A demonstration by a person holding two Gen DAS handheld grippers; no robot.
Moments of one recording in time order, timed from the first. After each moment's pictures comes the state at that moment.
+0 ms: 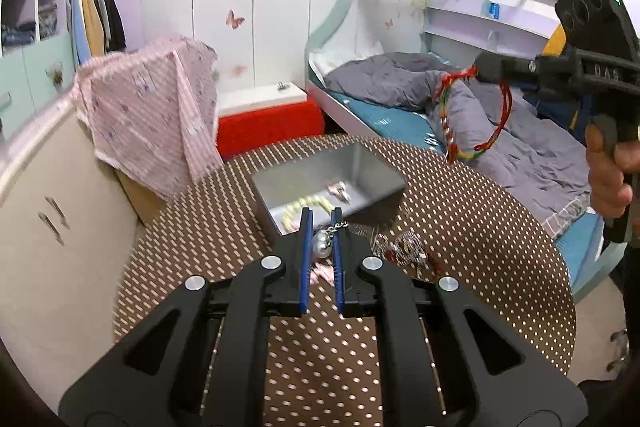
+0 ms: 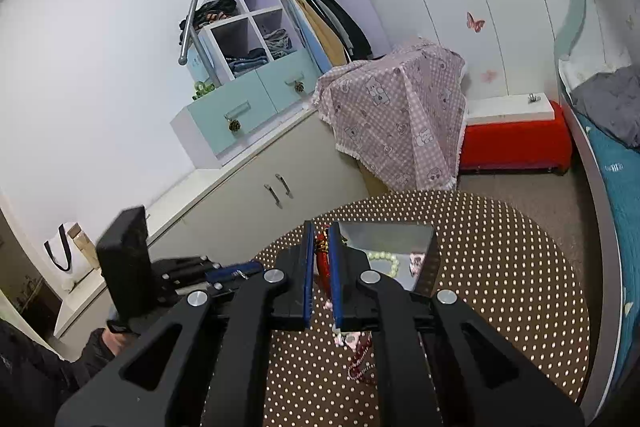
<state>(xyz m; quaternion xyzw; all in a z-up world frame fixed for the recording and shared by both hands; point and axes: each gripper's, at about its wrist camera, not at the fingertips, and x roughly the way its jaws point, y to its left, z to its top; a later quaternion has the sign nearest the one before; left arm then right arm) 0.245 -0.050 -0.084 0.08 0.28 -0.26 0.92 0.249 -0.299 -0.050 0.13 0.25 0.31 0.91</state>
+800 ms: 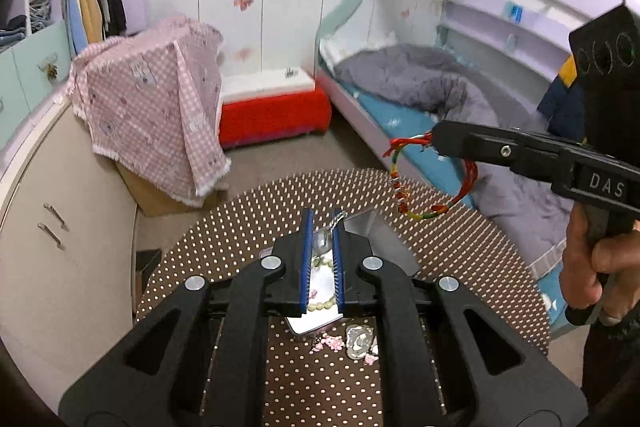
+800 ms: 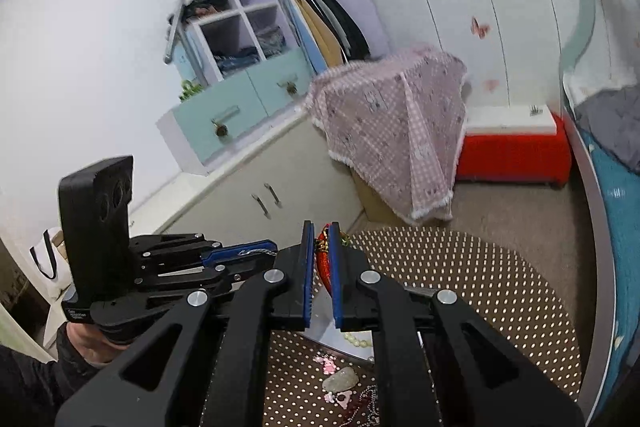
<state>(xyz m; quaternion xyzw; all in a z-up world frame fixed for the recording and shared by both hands) 0.337 -0.083 -0.038 0.07 0.35 -0.25 0.90 0.325 -0.274 -0.040 0.12 0.29 0.30 0.90</state>
